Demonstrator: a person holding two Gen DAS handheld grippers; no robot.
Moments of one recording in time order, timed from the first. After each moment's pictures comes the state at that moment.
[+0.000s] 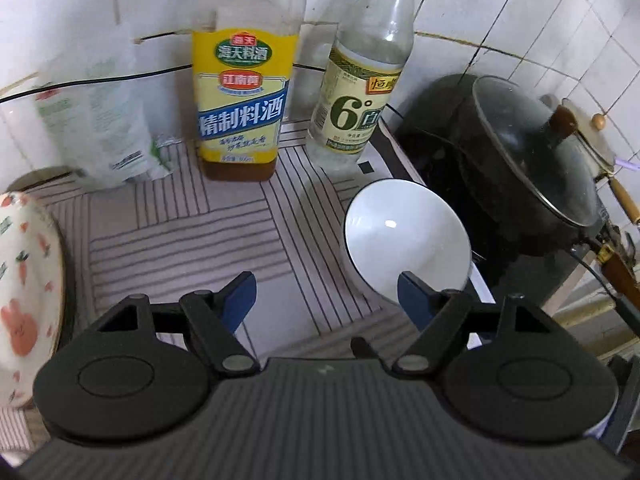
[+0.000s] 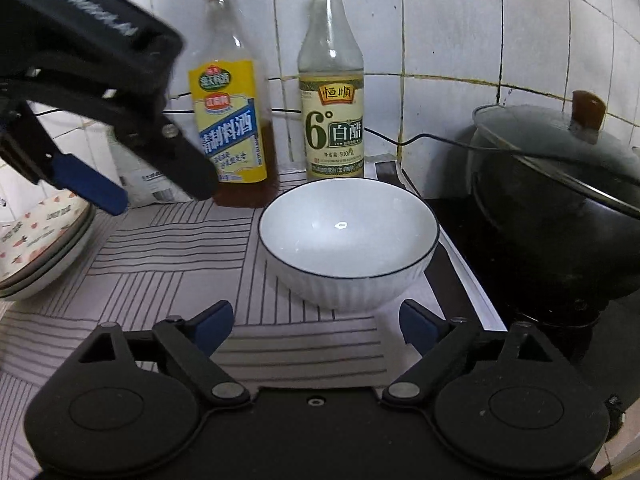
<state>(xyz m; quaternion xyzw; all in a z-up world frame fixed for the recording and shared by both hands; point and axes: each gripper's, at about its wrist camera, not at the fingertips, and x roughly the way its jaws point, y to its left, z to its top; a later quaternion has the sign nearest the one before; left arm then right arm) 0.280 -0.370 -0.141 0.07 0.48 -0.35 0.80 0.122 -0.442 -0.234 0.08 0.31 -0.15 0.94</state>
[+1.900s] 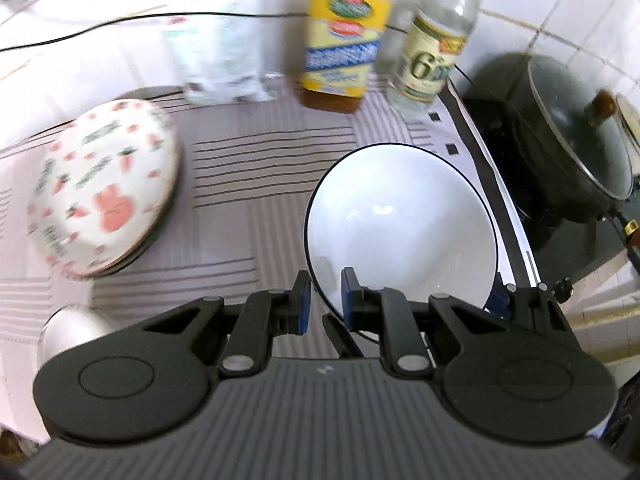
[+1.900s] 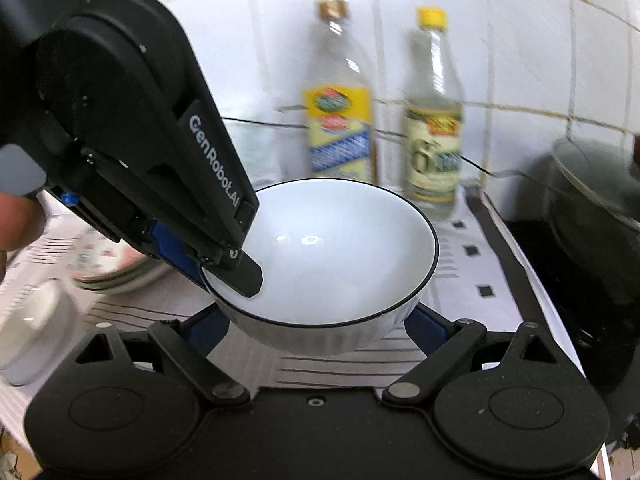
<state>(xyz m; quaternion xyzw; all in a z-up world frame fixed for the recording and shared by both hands) 0.225 -0.295 -0.107 0.07 0.53 -0.22 0.81 0.107 -0.369 -0.190 0.07 0.29 -0.04 0.95</state>
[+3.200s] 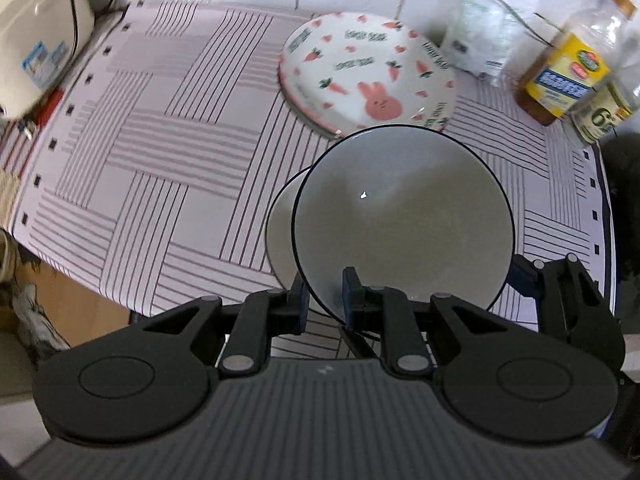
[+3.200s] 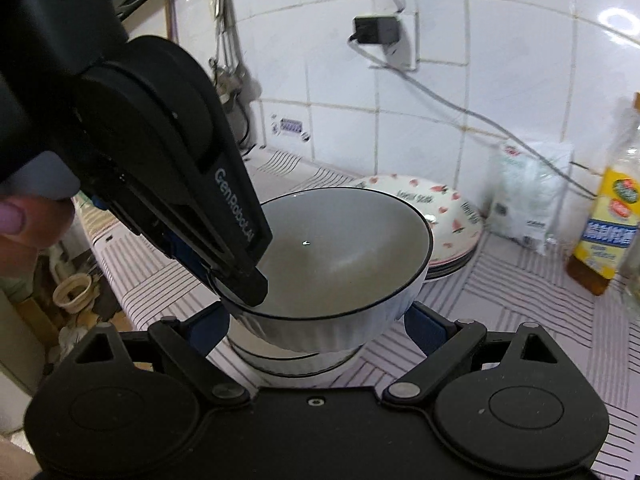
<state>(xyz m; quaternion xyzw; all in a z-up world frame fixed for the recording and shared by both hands) 0.197 -0.085 -0.125 -0.04 0.59 -0.05 0.81 0.114 -0.203 -0.165 -0.05 0.32 0.22 0.92</state>
